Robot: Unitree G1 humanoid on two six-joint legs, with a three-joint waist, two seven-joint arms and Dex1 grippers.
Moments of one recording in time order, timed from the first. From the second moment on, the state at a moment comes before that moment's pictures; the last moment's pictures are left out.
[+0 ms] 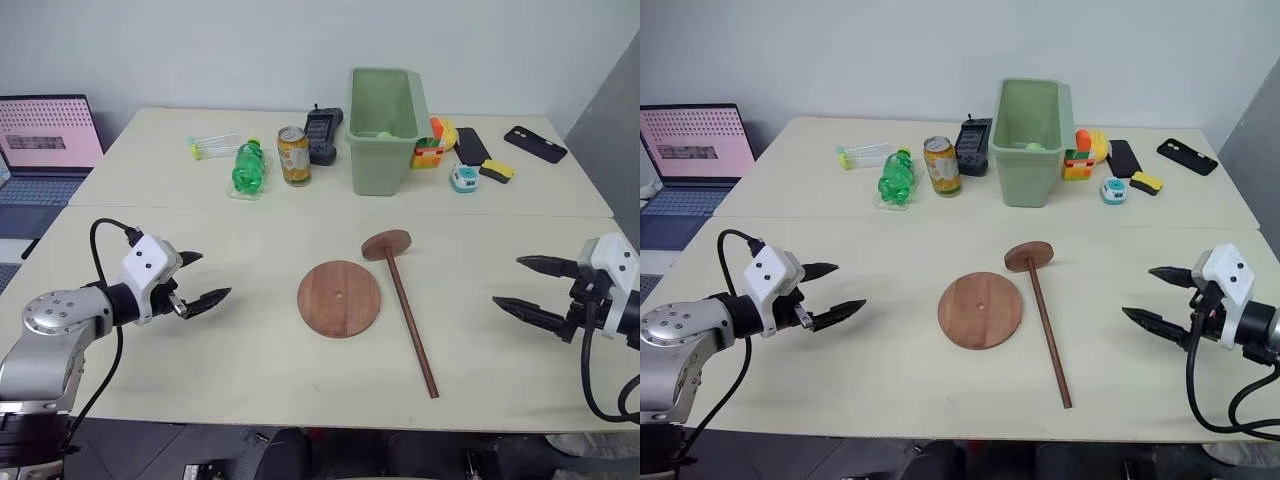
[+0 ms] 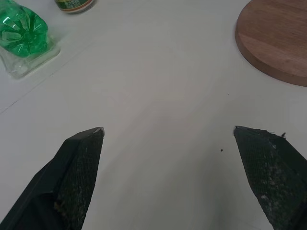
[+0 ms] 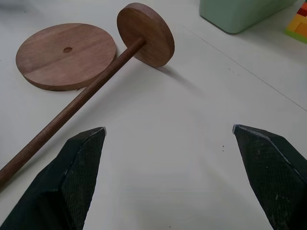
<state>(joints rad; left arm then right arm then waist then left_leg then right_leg) -0.09 0.86 0.24 -0.07 -0.31 0.31 -0.95 0.08 -0.96 -0.43 -0.36 0.57 0.53 0.98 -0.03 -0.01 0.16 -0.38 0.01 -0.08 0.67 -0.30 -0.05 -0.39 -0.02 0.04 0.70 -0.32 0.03</state>
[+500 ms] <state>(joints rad) -0.12 0.86 0.23 -0.07 -0.29 0.26 -0.96 0.08 -0.94 -0.43 -0.36 0.57 0.53 0.97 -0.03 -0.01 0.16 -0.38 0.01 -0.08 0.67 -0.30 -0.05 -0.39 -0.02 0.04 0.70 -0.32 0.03</state>
